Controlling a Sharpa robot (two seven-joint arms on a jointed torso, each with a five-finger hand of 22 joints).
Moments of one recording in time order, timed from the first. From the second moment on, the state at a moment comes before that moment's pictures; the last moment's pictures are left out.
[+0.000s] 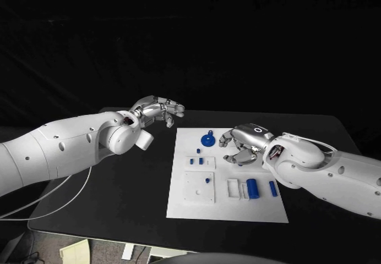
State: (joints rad) left arm 1.28 -0.74 -0.11 1.28 -0.24 -0.11 0.23; left_hand 1.01 -0.07 0.46 -0.27 0.06 0.85 0.17 0.25 0.48 1.20 0.08 0.16 0.15 1.12 -0.02 1.04 0.43 0.03 0.91 -0.12 0.93 1.20; right arm 1.13 -0.83 -0.03 1.54 -1.68 -0.32 -0.03; right_hand 1.06 -0.24 0.60 -0.28 0.36 0.90 0.16 0.30 0.47 1.13 0.10 0.07 0.25 1.29 -0.01 1.10 0.77 0.19 1.23 -0.03 0.87 1.23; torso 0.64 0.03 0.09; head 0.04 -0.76
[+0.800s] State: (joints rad) left arm 1.28 -0.73 -0.11 1.28 -0.24 -0.10 0.23; left_hand 1.01 -0.07 0.46 -0.27 0.06 0.85 0.17 0.25 0.48 1.20 0.08 0.16 0.15 1.12 -0.02 1.03 0.43 0.03 0.91 -0.12 0.93 1.20; right arm 1.13 -0.84 -0.03 1.46 -1.72 -0.17 -0.10; right_hand 1.03 -0.26 0.52 -0.27 0.35 0.86 0.16 0.29 0.46 1.10 0.11 0.07 0.21 1.27 0.00 1.10 0.75 0.19 1.23 -0.02 0.86 1.22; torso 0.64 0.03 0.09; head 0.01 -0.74
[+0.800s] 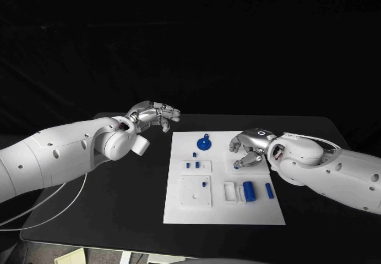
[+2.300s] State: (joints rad) left arm 1.28 -0.74 -0.11 1.28 -0.24 -0.10 0.23; left_hand 1.01 -0.07 0.46 -0.27 0.06 0.85 0.17 0.25 0.48 1.20 0.08 0.16 0.15 1.12 -0.02 1.03 0.43 0.03 0.91 -0.11 0.93 1.20; right arm 1.10 -0.82 -0.06 1.43 -1.77 -0.13 -0.11; right_hand 1.10 -0.23 0.81 -0.15 0.05 0.97 0.13 0.34 0.46 1.24 0.06 0.12 0.22 1.29 -0.04 1.12 0.74 0.19 1.24 -0.02 0.87 1.23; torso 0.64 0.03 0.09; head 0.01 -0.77
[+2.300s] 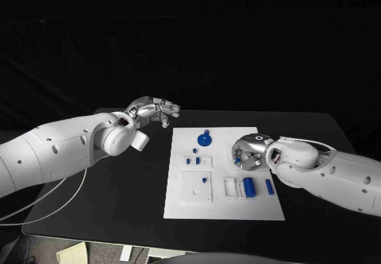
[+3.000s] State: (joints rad) left arm 1.28 -0.74 -0.11 1.28 -0.24 -0.10 0.23; left_hand 1.01 -0.07 0.46 -0.27 0.06 0.85 0.17 0.25 0.48 1.20 0.08 0.16 0.15 1.12 -0.02 1.03 0.43 0.03 0.91 -0.12 0.93 1.20; right arm 1.10 -0.82 -0.06 1.45 -1.83 -0.20 -0.14; right_hand 1.15 -0.21 0.93 -0.17 0.05 1.02 0.11 0.39 0.52 1.27 0.04 0.17 0.26 1.30 -0.06 1.12 0.75 0.19 1.25 -0.03 0.88 1.24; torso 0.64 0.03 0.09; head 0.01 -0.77
